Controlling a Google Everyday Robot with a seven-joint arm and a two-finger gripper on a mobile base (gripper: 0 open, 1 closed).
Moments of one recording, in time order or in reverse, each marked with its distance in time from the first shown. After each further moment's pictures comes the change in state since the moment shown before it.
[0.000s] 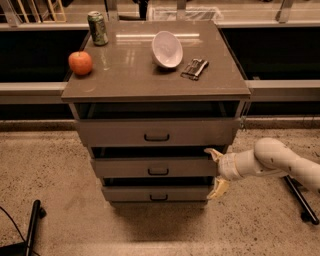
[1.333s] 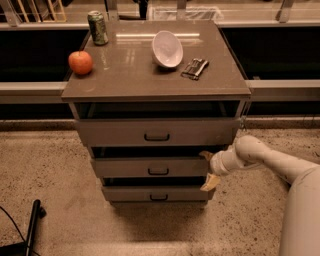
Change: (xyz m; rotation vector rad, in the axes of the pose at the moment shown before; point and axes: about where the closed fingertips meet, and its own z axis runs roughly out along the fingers) arm 0.069 -0.039 0.064 -0.013 0.155 0.021
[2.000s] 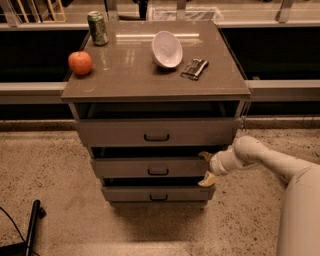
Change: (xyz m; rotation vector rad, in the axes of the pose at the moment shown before) arm 0.002 0.001 0.010 -0.011 0.008 0.001
